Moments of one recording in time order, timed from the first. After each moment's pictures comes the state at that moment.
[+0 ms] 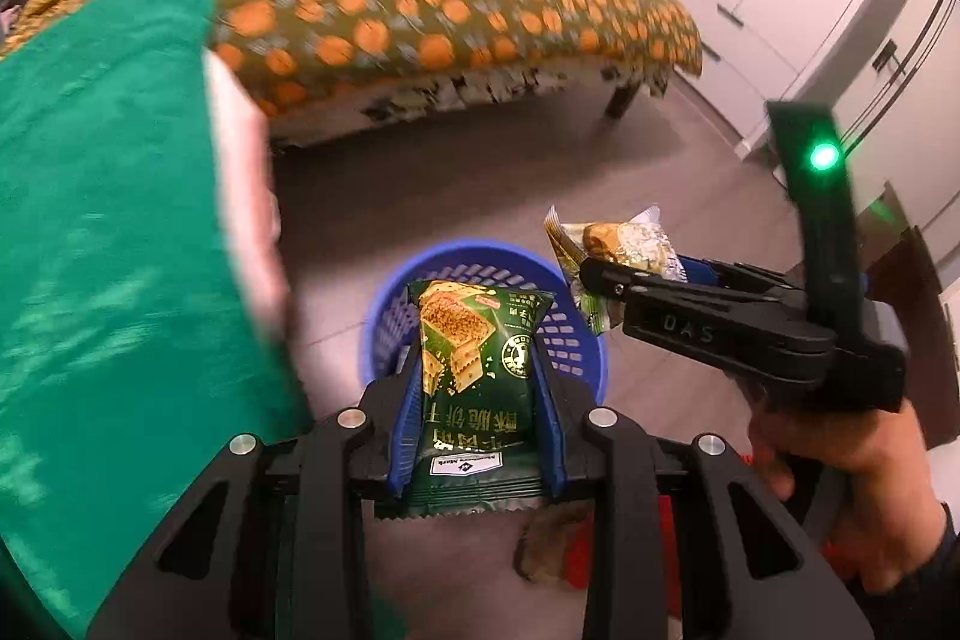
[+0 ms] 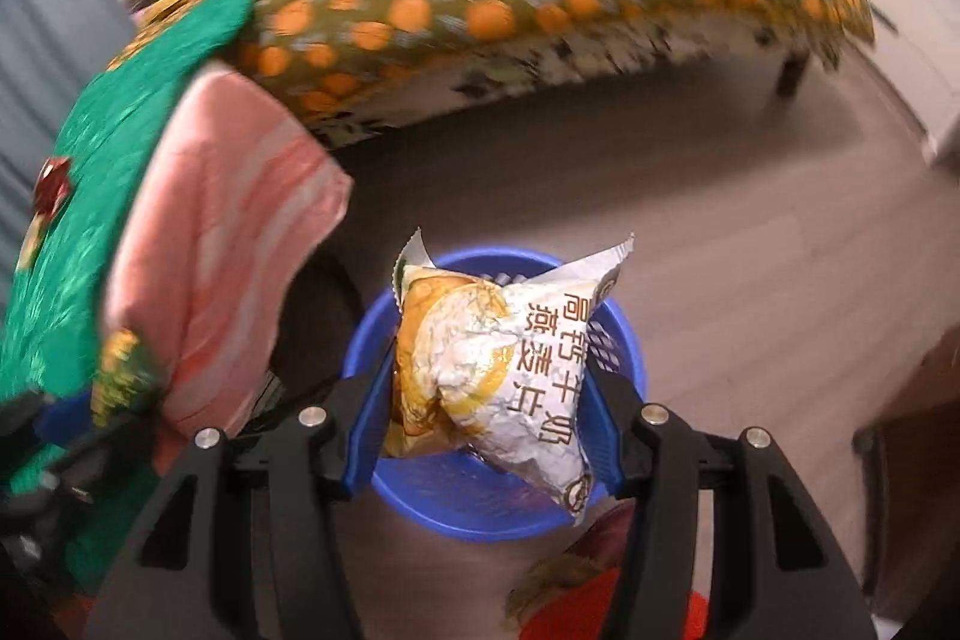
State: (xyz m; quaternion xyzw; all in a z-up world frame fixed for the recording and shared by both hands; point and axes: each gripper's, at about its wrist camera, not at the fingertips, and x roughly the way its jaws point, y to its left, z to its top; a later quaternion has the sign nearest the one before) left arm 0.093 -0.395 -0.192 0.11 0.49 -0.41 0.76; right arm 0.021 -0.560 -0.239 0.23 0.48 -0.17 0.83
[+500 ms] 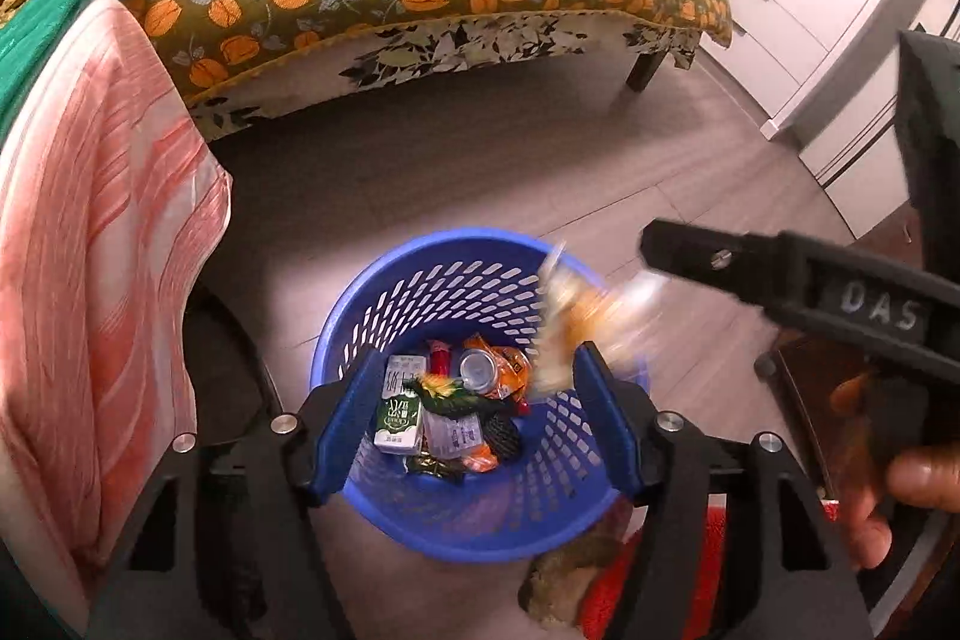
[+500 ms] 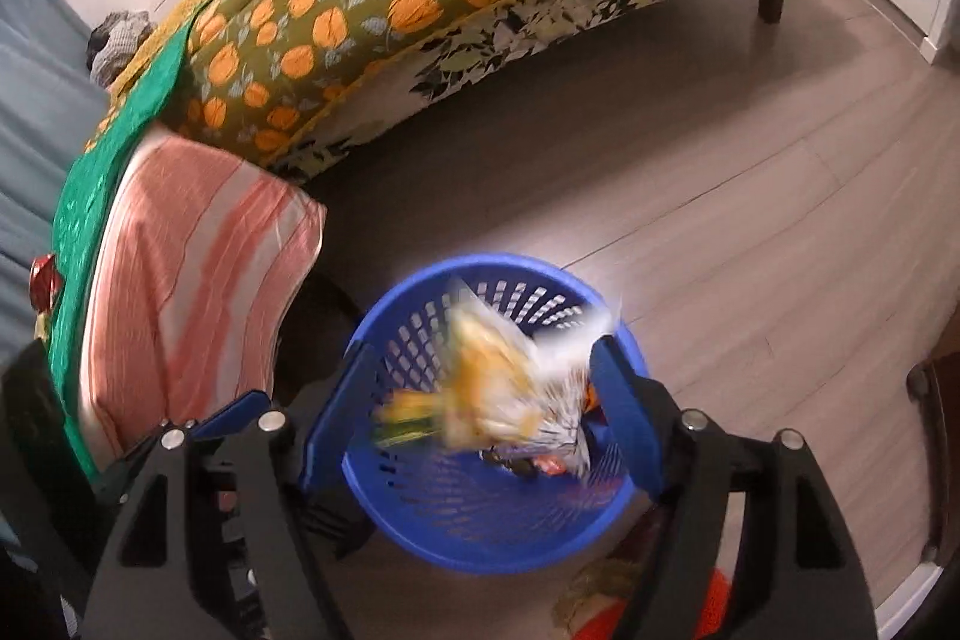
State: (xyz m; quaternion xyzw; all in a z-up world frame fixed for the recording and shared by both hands) left arm 0.121 -0.460 -0.265 0.13 0.51 -0.40 0.75; right arm 0.019 -0.606 -0.258 0.31 0.45 -0.18 0.82
